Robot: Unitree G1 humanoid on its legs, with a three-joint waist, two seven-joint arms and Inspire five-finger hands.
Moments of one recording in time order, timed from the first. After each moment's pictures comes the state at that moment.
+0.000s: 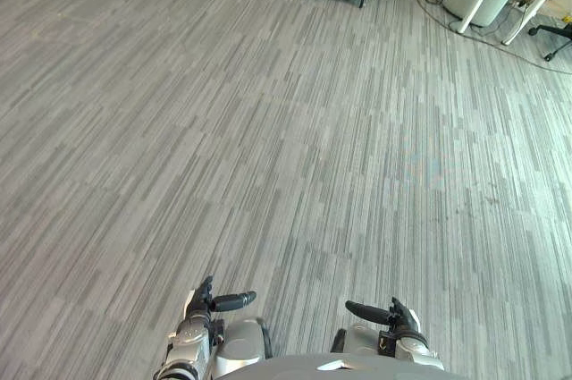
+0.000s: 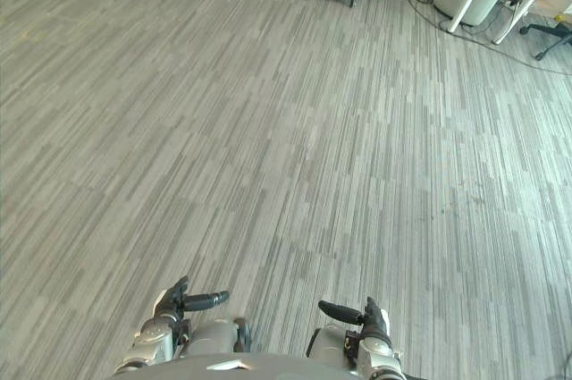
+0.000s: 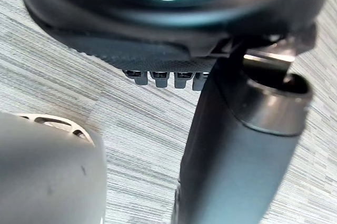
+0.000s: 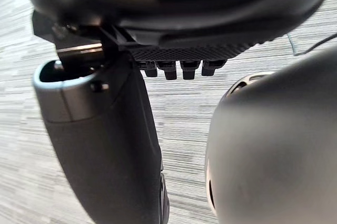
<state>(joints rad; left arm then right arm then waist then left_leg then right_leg) 0.02 0.11 0.09 1.01 -0.07 -0.07 0.09 -0.02 -0.04 -0.22 1.05 0.00 -0.04 -0.17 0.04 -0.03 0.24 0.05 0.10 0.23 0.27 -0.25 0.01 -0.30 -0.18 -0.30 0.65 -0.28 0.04</state>
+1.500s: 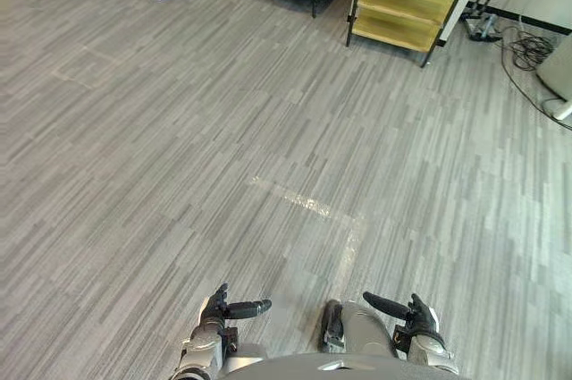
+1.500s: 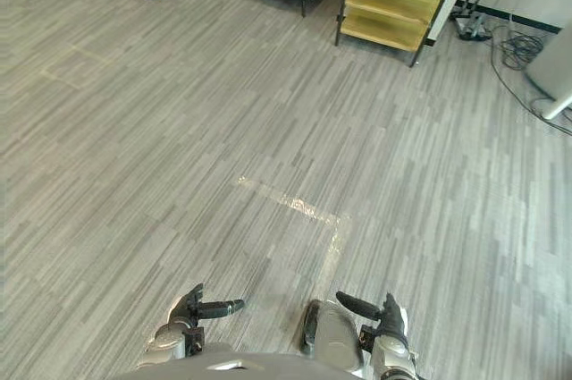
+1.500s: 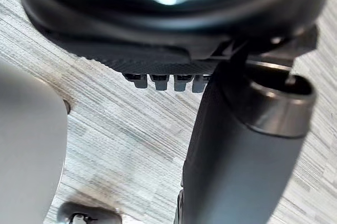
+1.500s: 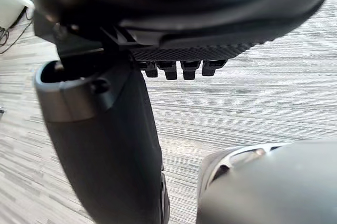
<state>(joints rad) 0.02 0.04 0.14 1.03 -0.01 -0.08 0.08 0.04 -0.04 -0.36 0.99 0.01 -0.03 -0.17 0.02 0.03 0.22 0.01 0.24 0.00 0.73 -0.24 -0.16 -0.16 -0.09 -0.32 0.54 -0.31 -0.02</state>
